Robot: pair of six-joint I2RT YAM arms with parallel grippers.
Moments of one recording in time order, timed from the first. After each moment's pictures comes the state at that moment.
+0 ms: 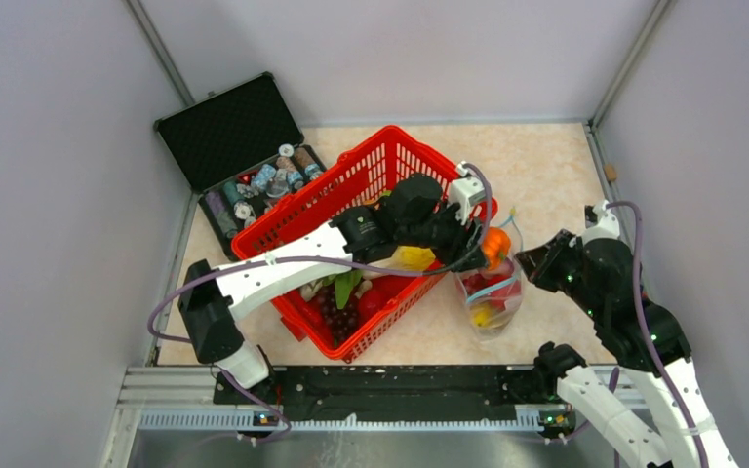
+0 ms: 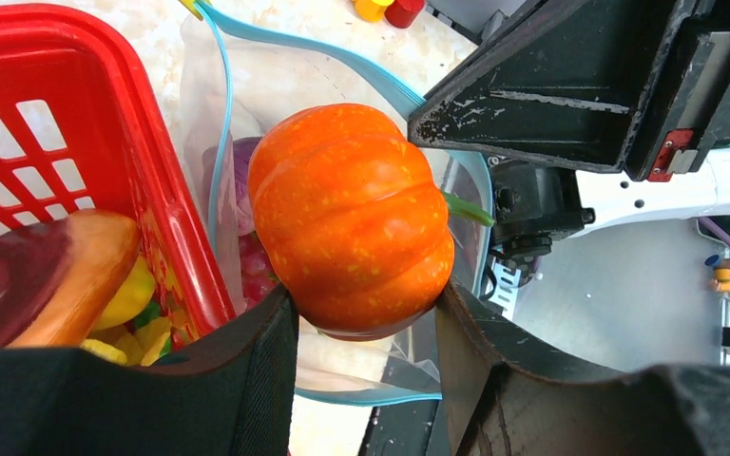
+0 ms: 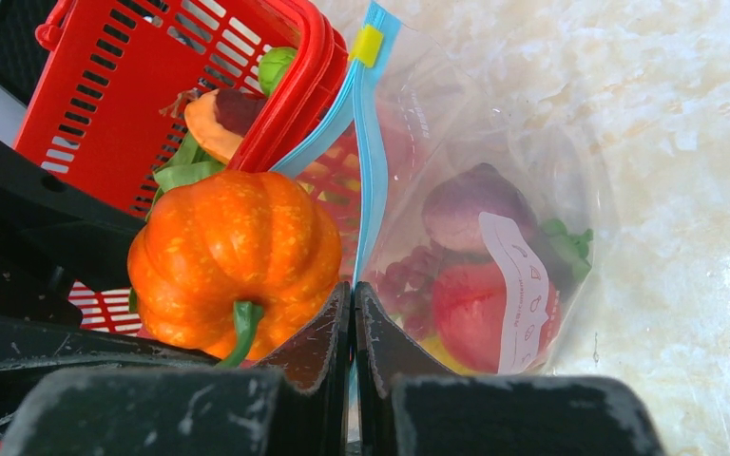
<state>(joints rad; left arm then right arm) -1.04 1.62 1.49 -0.31 0.36 -0.29 0.42 0.51 0.92 -0.86 0.11 0.70</state>
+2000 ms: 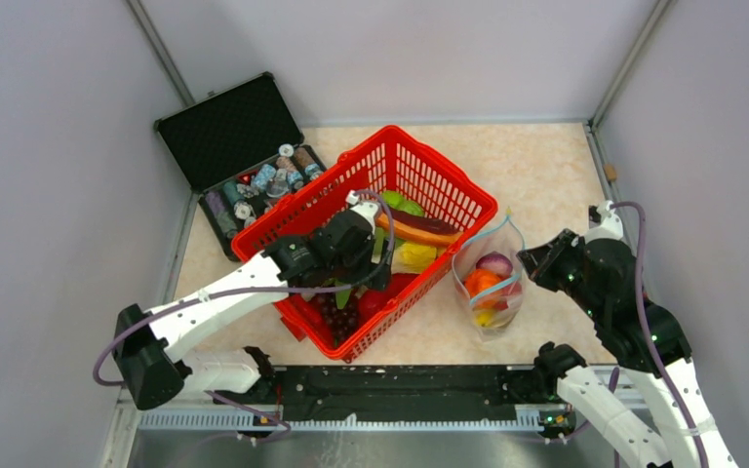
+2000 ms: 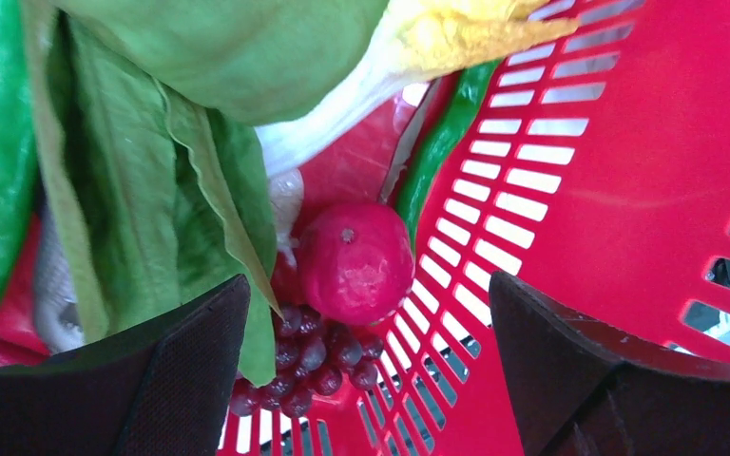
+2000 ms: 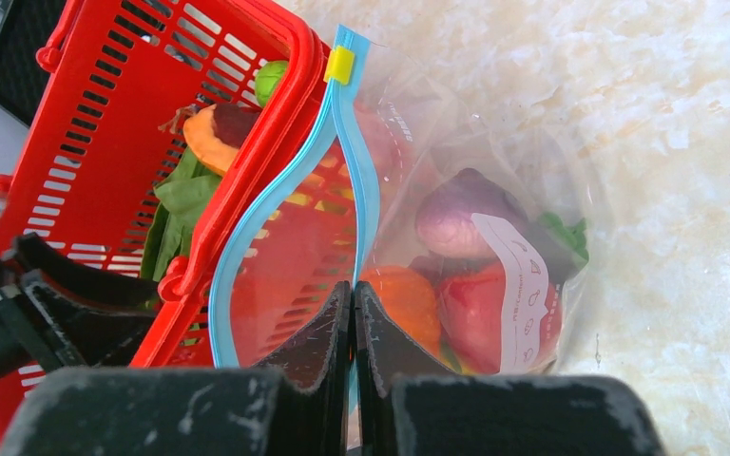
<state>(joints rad) -0.90 1.22 1.06 -0.70 -0.12 -0.52 0.42 0.51 0.92 -0.86 0.14 0.73</state>
